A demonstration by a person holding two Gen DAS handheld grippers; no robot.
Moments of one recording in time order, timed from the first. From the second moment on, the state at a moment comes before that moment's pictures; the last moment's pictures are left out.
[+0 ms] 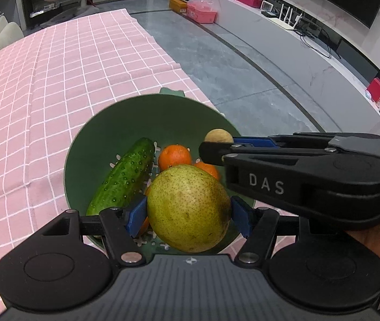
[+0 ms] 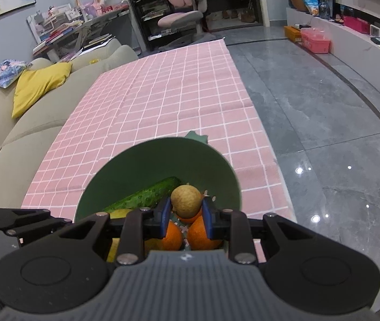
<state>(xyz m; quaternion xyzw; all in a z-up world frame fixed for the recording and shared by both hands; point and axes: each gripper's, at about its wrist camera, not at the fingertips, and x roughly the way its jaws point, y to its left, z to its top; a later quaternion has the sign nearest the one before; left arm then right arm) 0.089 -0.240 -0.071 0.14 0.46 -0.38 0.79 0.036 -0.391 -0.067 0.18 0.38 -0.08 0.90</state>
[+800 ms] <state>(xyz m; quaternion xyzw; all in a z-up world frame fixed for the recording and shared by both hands) 0.097 -0.235 -0.088 0.13 0.50 -0.36 0.78 0.045 -0.382 -0.078 0.18 0.41 -0.07 0.89</state>
